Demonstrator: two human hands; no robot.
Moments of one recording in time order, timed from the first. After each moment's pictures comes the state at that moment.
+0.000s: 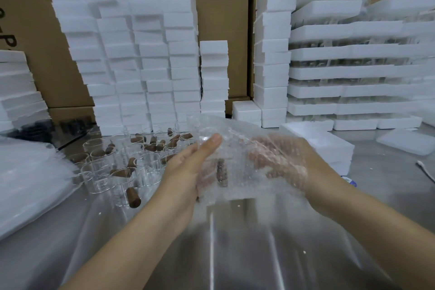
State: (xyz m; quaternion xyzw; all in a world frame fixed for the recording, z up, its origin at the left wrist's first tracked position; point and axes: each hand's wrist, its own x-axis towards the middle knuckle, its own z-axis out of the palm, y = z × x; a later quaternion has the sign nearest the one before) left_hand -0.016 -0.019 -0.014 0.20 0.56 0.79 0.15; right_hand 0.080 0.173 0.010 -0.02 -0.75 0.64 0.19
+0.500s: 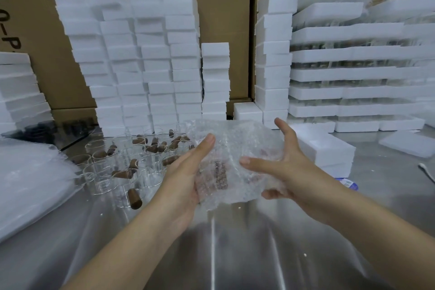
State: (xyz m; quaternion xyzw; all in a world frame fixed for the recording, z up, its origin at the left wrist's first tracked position) left_hand -0.019 -0.022 -0.016 0.18 0.57 0.78 0.19; right_hand 0.074 0.165 0.005 -0.07 -0.72 0.68 0.13
